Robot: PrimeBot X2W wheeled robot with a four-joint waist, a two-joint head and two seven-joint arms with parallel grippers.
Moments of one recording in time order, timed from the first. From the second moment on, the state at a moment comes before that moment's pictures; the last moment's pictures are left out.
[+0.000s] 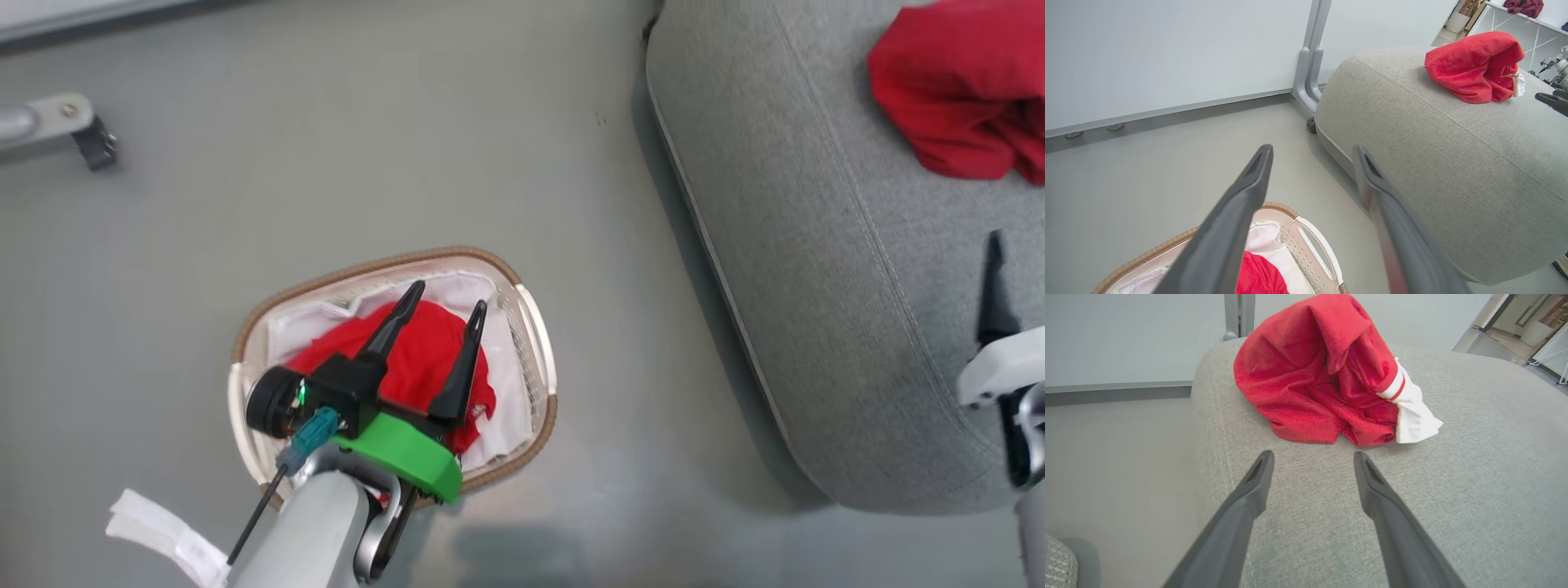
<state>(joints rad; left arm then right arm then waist) -0.34 0.12 -0.48 0.33 -0.34 -0.13 -0.26 -0.40 -0.26 -0.24 0.53 0.11 0.13 -0.26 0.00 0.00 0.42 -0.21</state>
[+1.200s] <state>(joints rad) -0.08 0.05 -0.03 0.40 -0.20 -0.10 -0.26 -0.24 -0.05 0.03 0.49 0.13 0.13 -0.26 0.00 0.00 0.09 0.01</state>
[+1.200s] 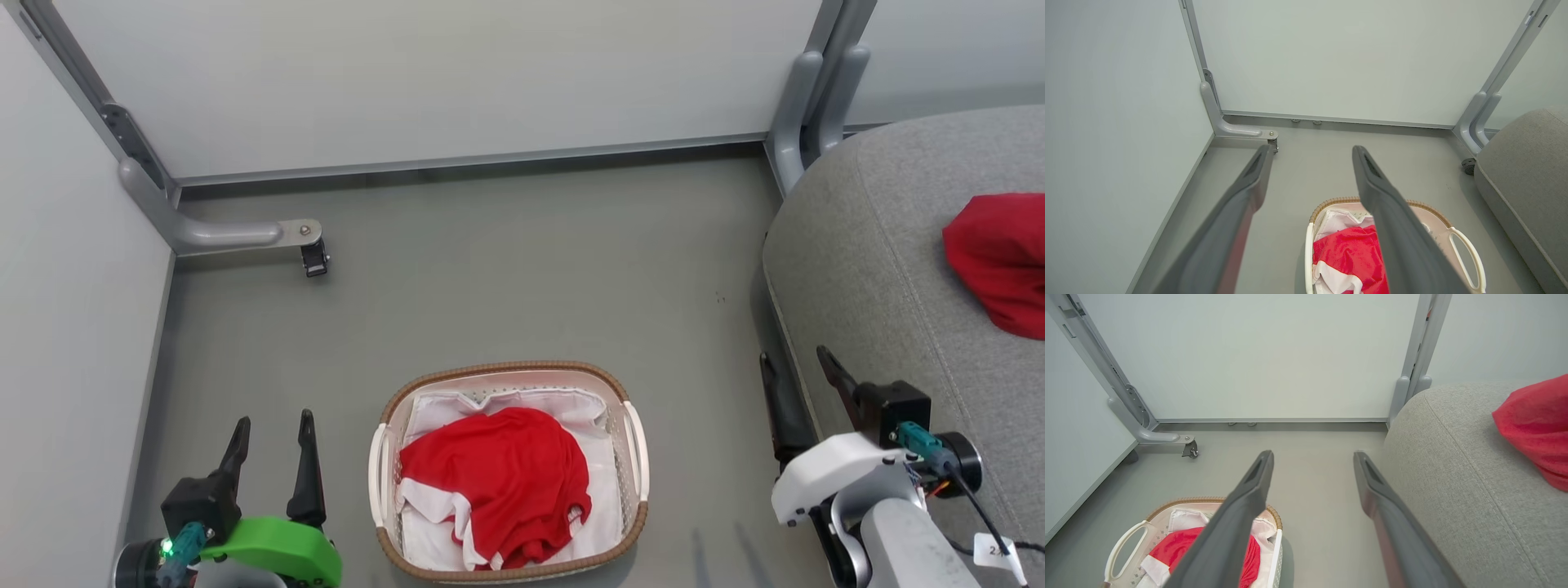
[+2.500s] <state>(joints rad) -0.26 0.05 -0.25 0.59 -0.24 -0.10 -0.26 -0.35 -0.05 0.12 0.32 0.22 0.13 -0.26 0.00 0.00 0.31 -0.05</state>
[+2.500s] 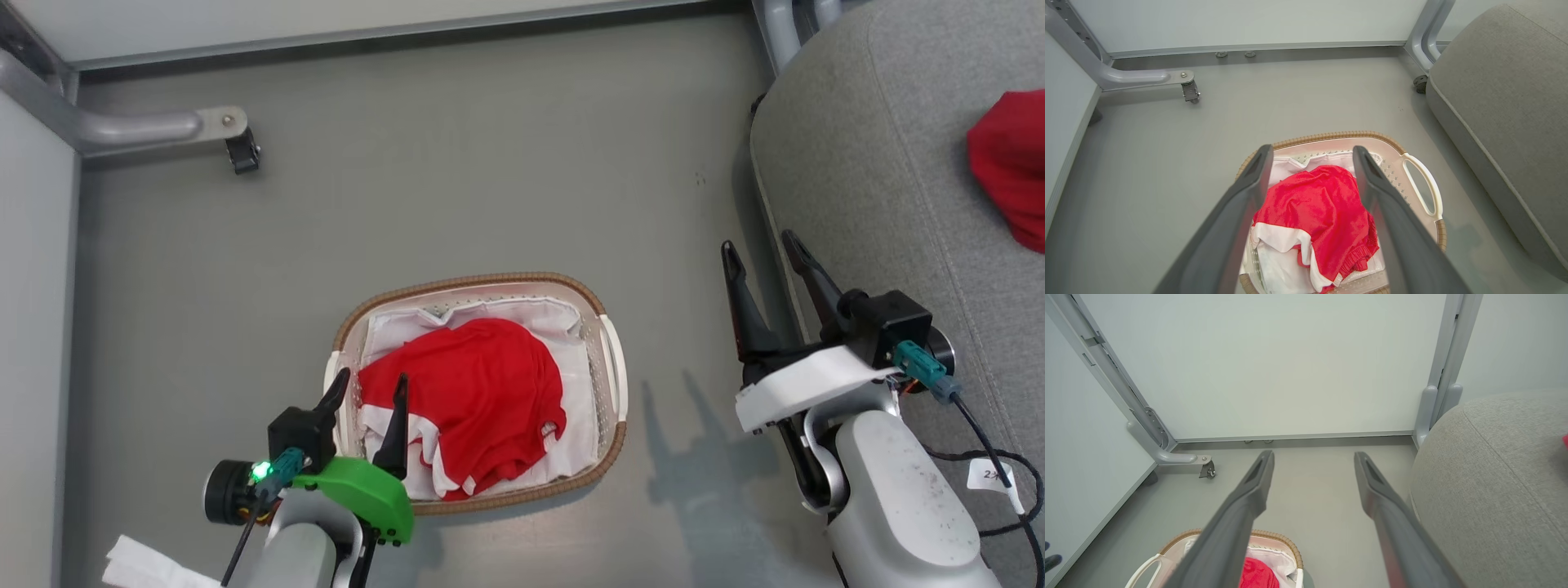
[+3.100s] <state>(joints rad) -0.64 0.05 -0.42 1.04 -0.24 -0.12 -0.26 -0.49 -0.05 0.17 0.14 0.28 0.13 -0.26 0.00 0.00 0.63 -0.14</state>
